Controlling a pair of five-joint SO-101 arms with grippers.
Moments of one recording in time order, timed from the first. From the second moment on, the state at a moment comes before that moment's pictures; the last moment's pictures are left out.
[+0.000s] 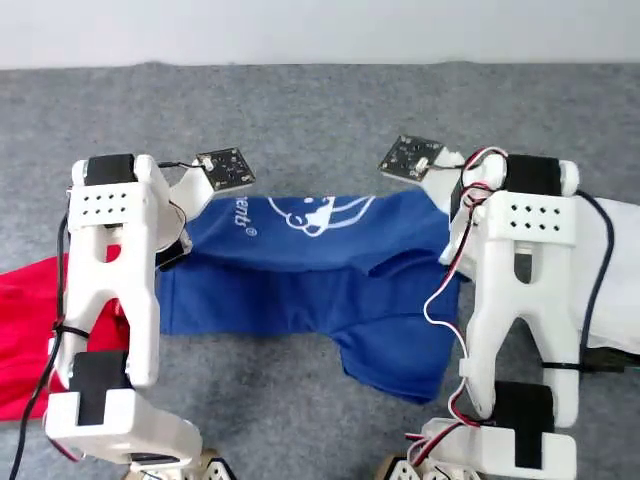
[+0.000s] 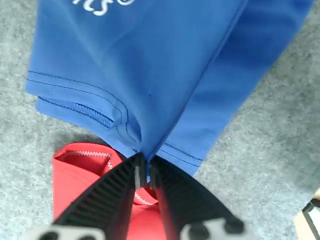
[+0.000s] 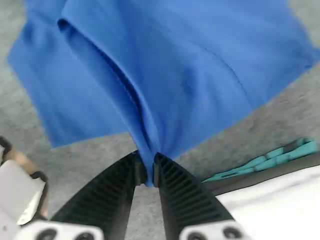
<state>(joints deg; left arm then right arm) -8.6 4.1 3.3 95.2 -56.0 2.4 -6.8 -1.2 100.1 60.0</state>
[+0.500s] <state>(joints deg) -9.1 8.0 5.7 98.4 -56.0 -1.9 -23.7 24.7 100.3 57.4</state>
